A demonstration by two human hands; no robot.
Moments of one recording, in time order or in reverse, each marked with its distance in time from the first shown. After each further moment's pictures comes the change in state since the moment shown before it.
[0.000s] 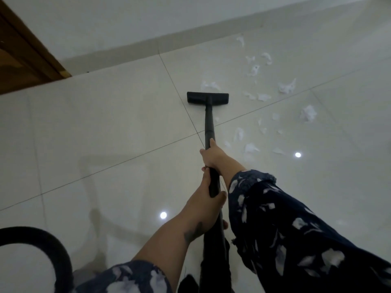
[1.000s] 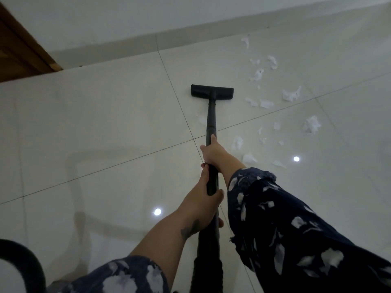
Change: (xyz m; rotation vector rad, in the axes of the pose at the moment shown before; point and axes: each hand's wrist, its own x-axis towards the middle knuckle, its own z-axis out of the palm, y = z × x) left_hand 0.075 0.015 -0.004 -0.010 0.017 -0.034; right_hand 0.053 -0.024 -0.040 -0.060 0.007 -0.023
